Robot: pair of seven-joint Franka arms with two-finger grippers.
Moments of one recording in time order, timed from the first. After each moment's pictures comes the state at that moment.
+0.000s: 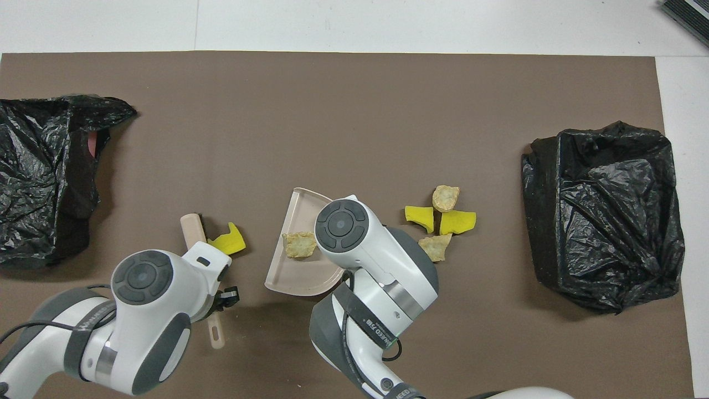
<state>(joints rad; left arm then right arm) -0.40 -0.20 -0.04 -2.52 -0.01 2.11 -0.61 0.61 0.32 0.07 -1.82 -0.08 1.91 -0.53</state>
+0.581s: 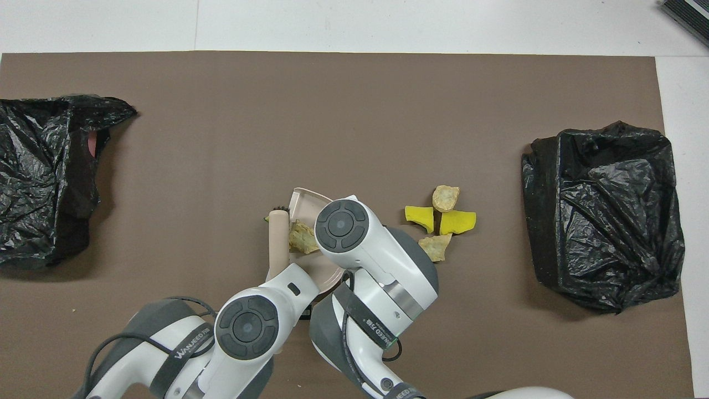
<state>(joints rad) -0.46 -0.16 -0.27 -2.43 -0.03 2.19 -0.60 0.61 0.32 0.07 -1.82 -0.08 1.91 -0.53</state>
